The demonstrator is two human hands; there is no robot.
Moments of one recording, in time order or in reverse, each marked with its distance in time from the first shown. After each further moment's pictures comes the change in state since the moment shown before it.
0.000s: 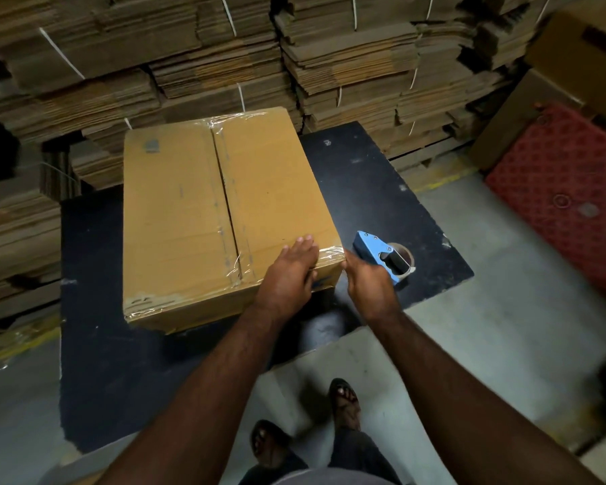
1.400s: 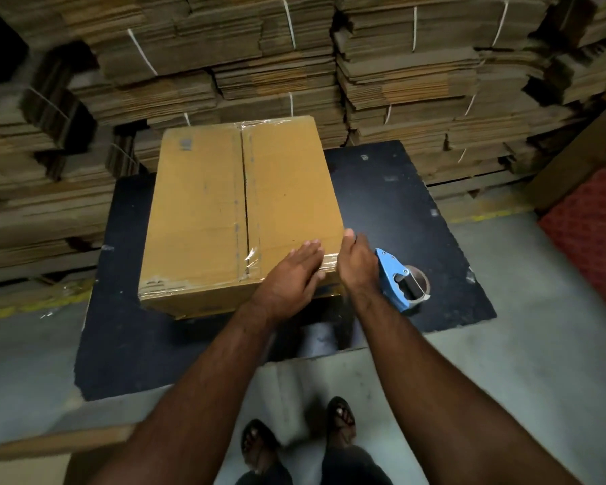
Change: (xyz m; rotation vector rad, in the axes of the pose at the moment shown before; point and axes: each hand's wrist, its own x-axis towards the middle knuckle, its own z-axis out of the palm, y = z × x) left_hand -0.008 0.001 0.001 -0.026 0.003 -0.073; right_hand 0.063 -0.025 0.017 0.293 0.036 0.296
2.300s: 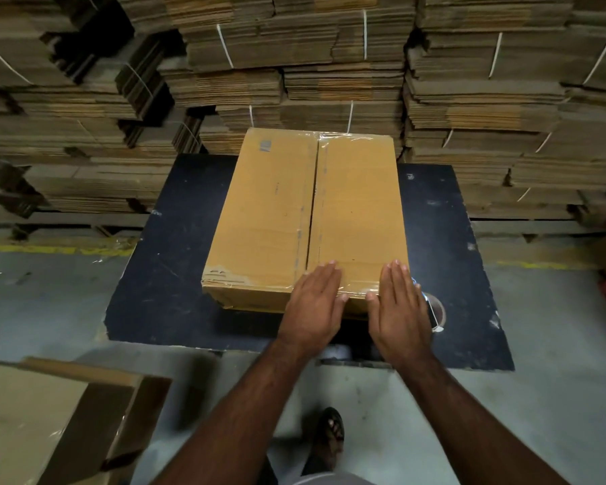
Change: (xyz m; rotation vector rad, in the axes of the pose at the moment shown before) left_hand -0.032 0.064 0.036 0.117 0.189 -0.334; right_hand -0.023 0.085 -0.055 -0.570 -0.030 -0.726
